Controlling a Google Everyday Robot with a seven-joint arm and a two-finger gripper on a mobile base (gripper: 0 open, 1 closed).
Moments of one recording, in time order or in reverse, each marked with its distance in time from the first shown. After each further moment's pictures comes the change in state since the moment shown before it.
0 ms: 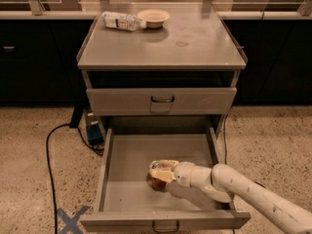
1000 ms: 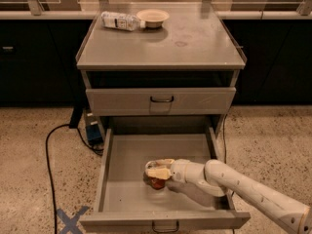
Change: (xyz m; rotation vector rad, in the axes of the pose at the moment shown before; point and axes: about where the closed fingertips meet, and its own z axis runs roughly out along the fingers) arm 0.014 -0.032 0.030 0.040 0.054 0.008
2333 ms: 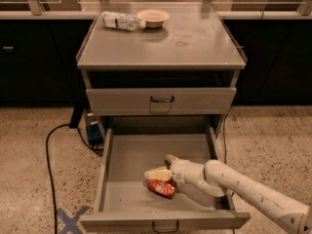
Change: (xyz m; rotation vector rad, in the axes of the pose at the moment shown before) arm 0.000 0.000 0.000 0.000 0.000 0.000
